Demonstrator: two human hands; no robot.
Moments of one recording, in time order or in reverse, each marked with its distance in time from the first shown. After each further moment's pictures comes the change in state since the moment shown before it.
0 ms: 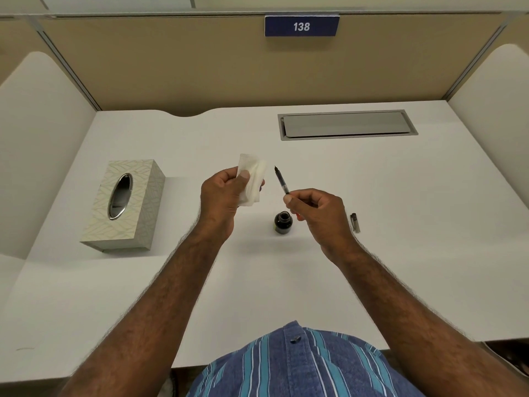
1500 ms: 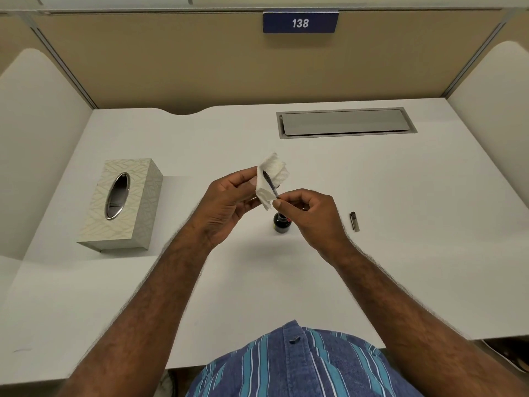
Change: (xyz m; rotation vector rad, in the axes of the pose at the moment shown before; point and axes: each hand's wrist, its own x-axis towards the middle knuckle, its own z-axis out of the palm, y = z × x) left_hand -0.009 0.004 -0.012 -0.164 -0.444 -0.025; right_hand -0.007 -0.005 0.010 -0.118 -0.053 -0.083
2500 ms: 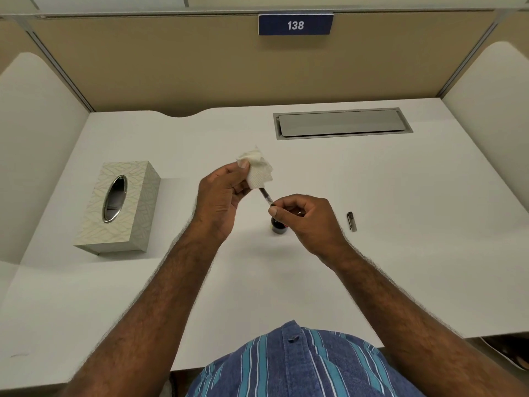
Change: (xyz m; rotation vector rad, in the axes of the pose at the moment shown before) left_hand 0.017 0.000 0.010 -0.097 0.299 0.061; right_hand -0.008 -0.002 -0.002 0.007 -0.056 0.002
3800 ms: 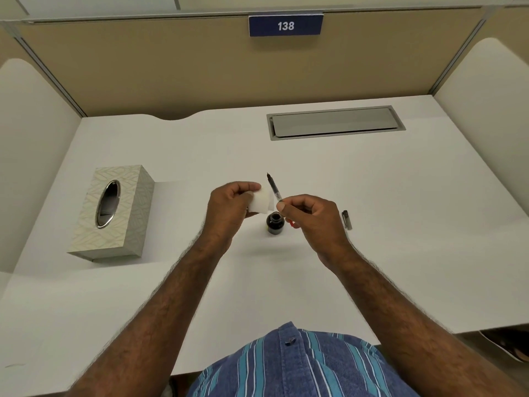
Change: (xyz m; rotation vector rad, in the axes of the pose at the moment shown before) left_hand -0.008 -0.024 0.005 0.467 0.060 -0.025; right_hand -0.002 0.007 -0.014 0.121 0.095 0.073
